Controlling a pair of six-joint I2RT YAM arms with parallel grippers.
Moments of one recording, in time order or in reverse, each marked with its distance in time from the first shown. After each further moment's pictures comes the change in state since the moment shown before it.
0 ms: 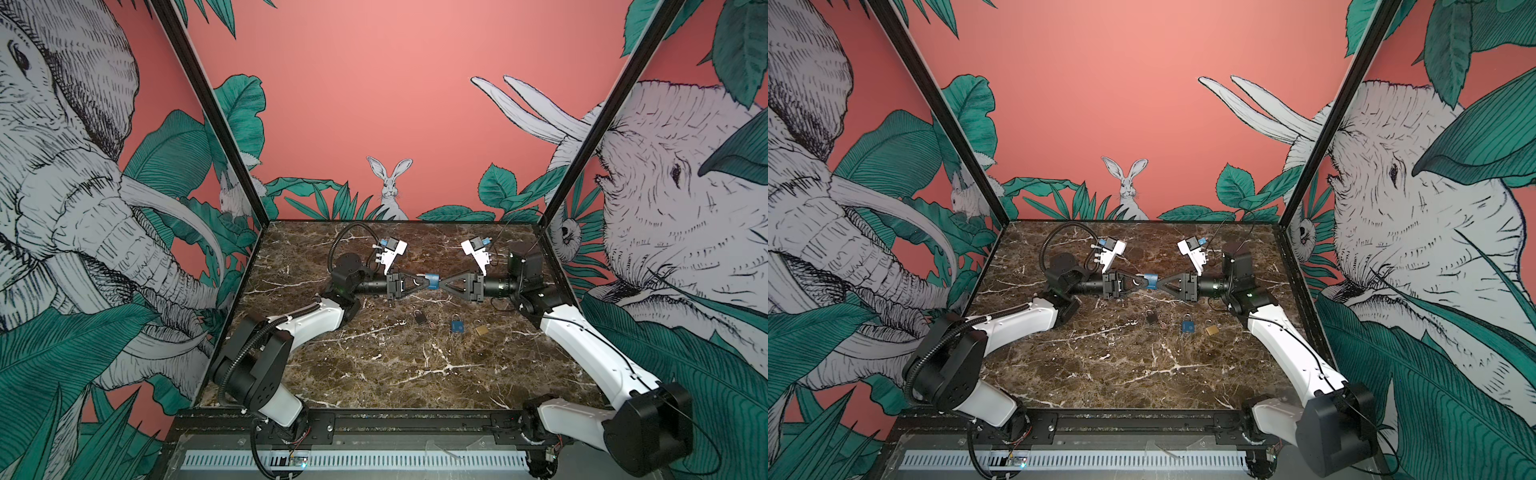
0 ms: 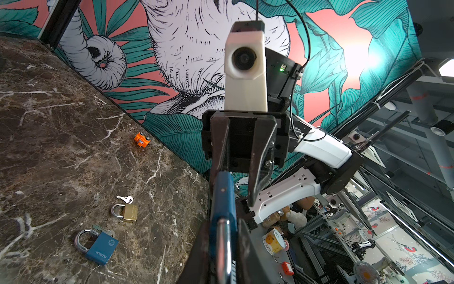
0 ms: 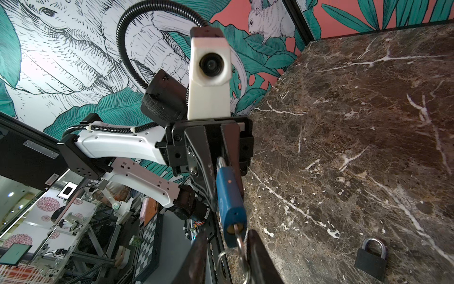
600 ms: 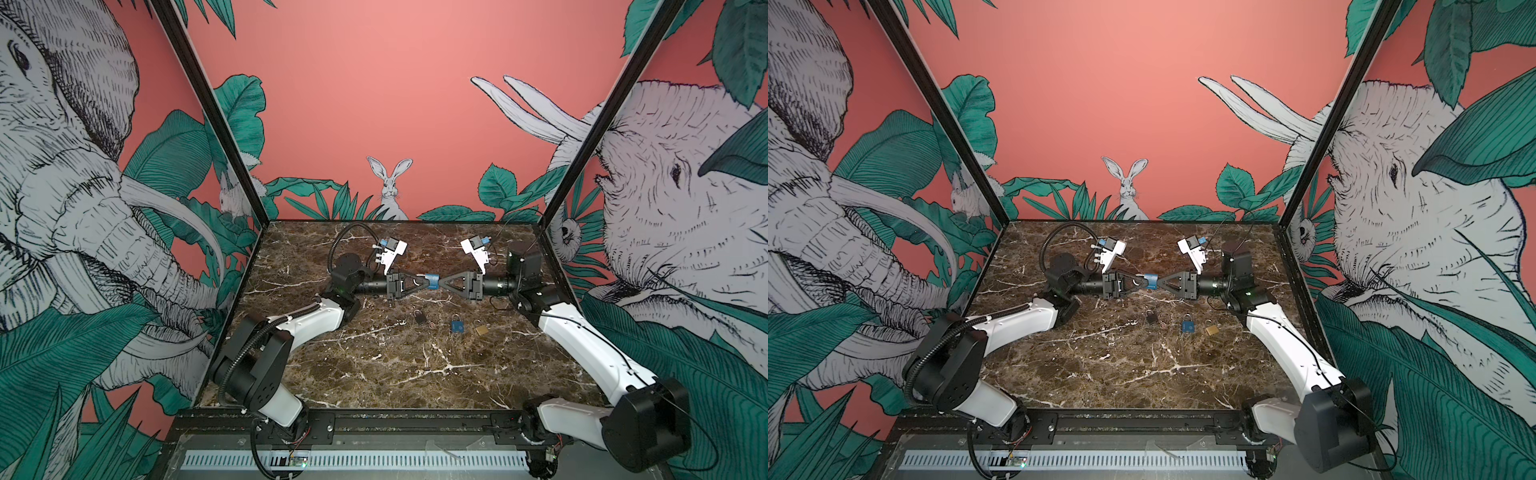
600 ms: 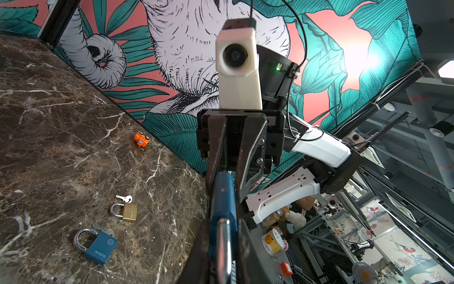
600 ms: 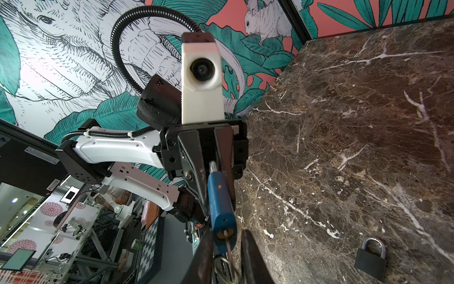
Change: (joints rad) left arm 0.000 0.000 -0.002 0.003 0.000 -0.006; right arm -0.006 0.016 0.000 0.014 0.001 0.022
